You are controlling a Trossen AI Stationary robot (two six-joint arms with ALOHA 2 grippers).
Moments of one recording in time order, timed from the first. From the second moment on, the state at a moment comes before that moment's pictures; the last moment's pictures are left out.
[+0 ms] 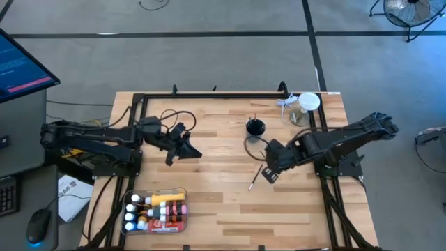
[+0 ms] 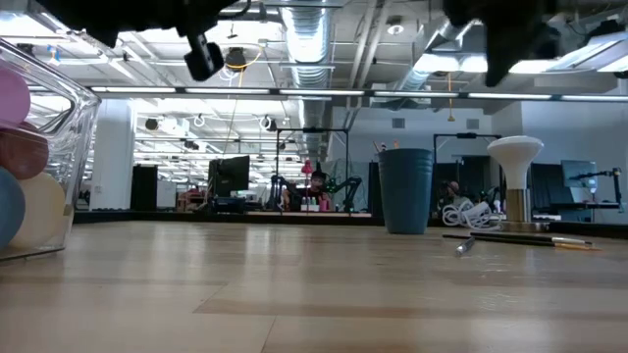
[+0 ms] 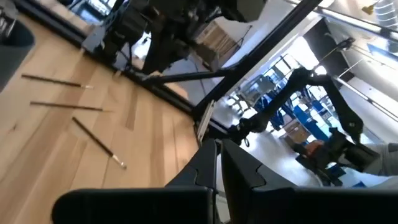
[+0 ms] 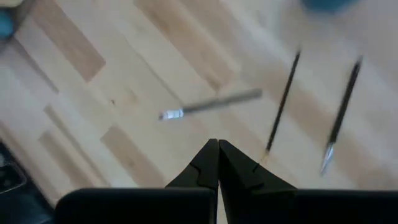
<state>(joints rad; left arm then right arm) 0.07 1.00 0.55 0.37 0.40 -0.69 0.30 1.38 1.21 -1.07 0.18 1.02</state>
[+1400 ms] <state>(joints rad) 0.06 1.00 0.53 0.41 0.36 -0.72 -0.04 1.32 0.69 -0.93 -0.06 0.93</state>
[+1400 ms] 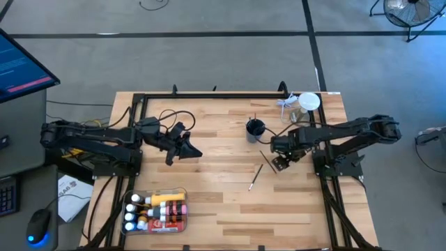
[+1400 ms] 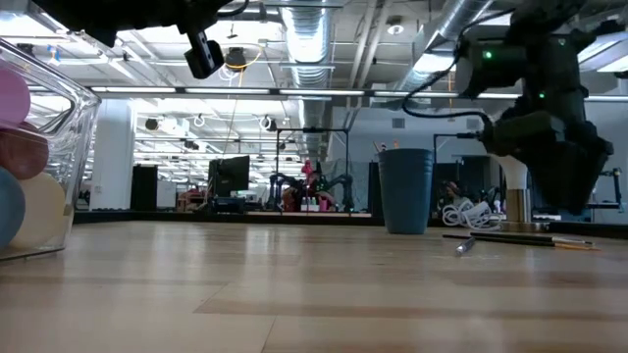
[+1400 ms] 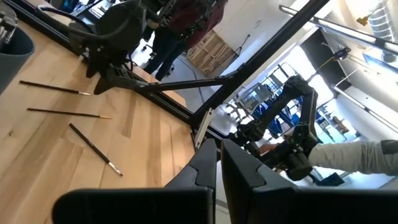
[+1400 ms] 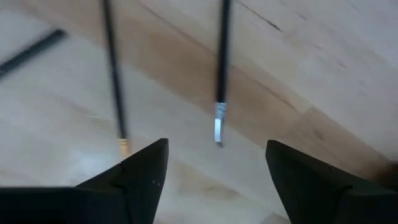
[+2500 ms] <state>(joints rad) 0.06 1.00 0.53 0.43 0.34 -0.74 0.05 1.31 0.54 -0.78 -0.05 1.11</state>
